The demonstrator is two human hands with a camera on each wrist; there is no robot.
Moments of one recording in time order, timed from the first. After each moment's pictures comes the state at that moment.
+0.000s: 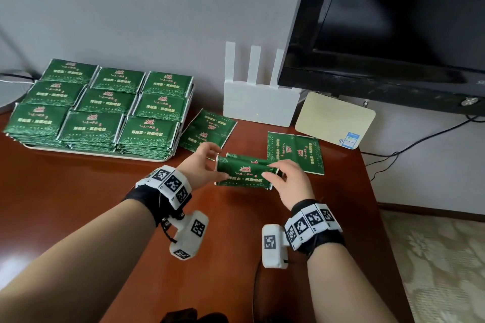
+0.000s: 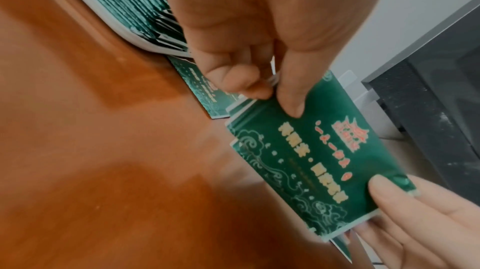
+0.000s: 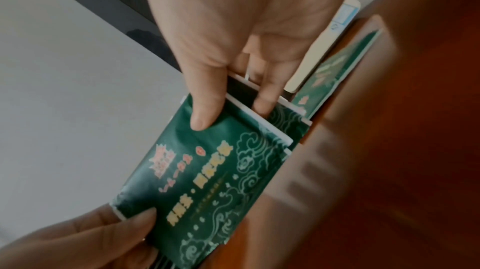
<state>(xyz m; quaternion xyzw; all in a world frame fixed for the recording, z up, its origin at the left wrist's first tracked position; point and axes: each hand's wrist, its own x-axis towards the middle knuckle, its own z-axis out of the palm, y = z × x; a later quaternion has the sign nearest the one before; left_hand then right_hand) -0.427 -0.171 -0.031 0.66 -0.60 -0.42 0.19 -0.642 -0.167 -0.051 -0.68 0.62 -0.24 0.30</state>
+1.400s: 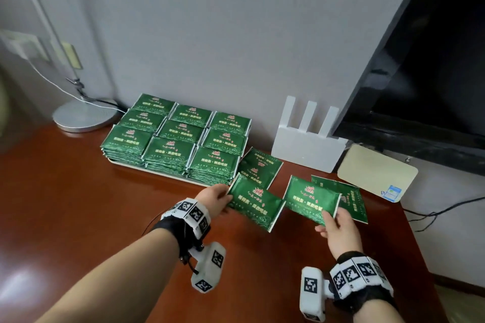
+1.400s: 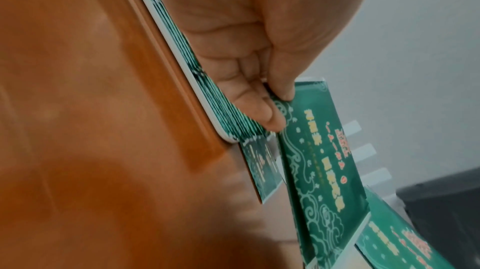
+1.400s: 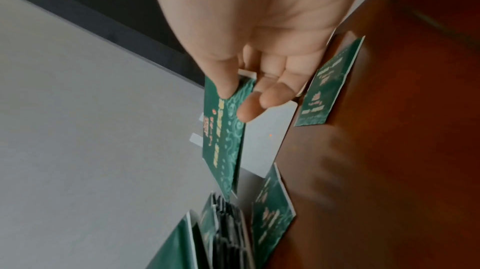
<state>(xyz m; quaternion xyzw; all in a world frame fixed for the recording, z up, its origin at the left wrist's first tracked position) -0.331 -0.134 -0.038 0.68 -0.54 -0.43 0.25 -0.609 -0.135 -0.049 -0.52 0.68 -0.36 0.37</state>
